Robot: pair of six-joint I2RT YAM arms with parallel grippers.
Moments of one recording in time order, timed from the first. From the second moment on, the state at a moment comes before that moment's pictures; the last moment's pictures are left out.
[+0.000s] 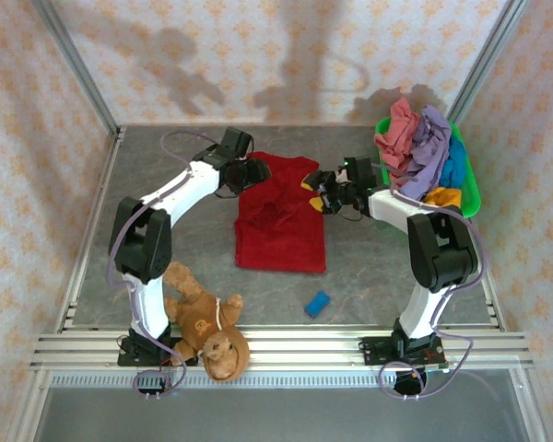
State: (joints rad) left arm -0.35 1.90 1.53 -0.58 0.14 -0.78; right arm 0.31 1.78 1.09 -0.04 -0.62 1.19
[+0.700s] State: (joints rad) left arm -0.43 1.73 1.16 -0.53 0.22 -0.84; right arm 0.35 1.78 1.06 -0.06 -0.60 1.19
